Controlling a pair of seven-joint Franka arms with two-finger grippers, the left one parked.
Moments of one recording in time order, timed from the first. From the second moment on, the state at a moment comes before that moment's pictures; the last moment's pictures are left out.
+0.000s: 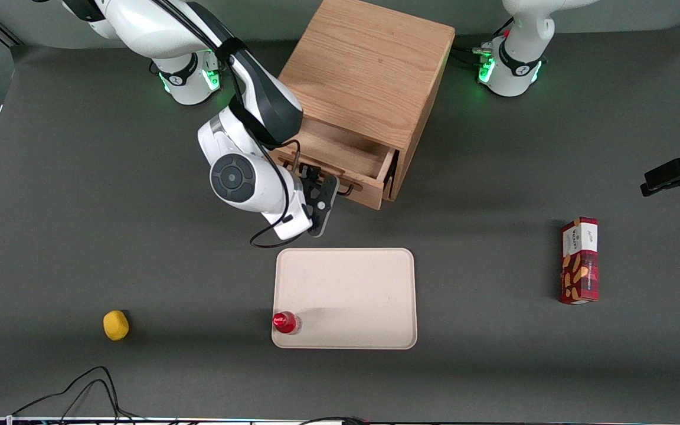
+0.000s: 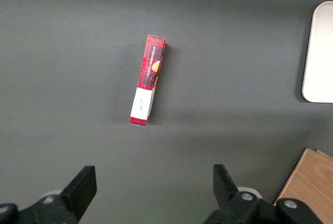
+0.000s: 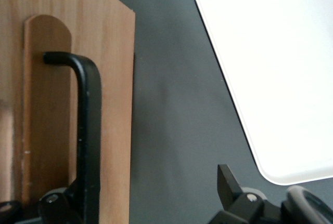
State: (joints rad) arm 0.56 0.55 0.03 -1.41 0.31 1.85 -0.68
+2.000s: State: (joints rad) arm 0.55 0.60 -0.10 -1.32 0.31 1.89 -0.76
